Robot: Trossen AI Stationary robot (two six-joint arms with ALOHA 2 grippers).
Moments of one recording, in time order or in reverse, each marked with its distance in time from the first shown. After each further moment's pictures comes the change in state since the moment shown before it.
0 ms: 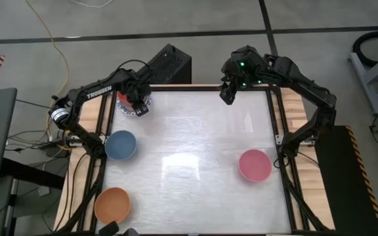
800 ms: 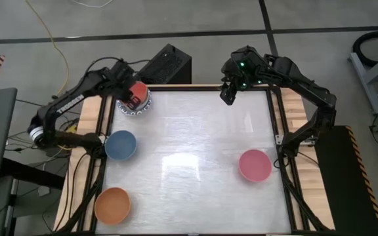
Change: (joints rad) left arm 0.025 -0.327 -0.018 0.014 0.001 -0.247; right arm 0.000 0.000 0.000 -0.006 0.000 -0.007
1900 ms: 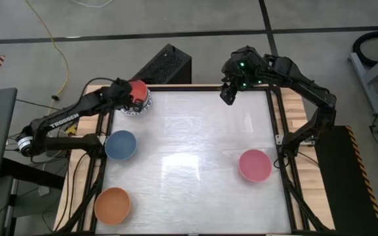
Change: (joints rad) left arm -0.152 -0.225 -0.364 0.399 -0.268 -0.346; right arm -0.001 0.000 0.000 -0.007 0.000 0.017
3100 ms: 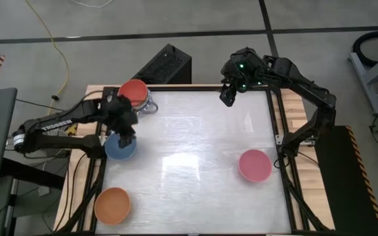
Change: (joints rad) left arm -0.240 -0.086 0.011 -0.330 0.667 0.334; right arm 0.019 0.000 0.000 0.000 -0.002 0.001
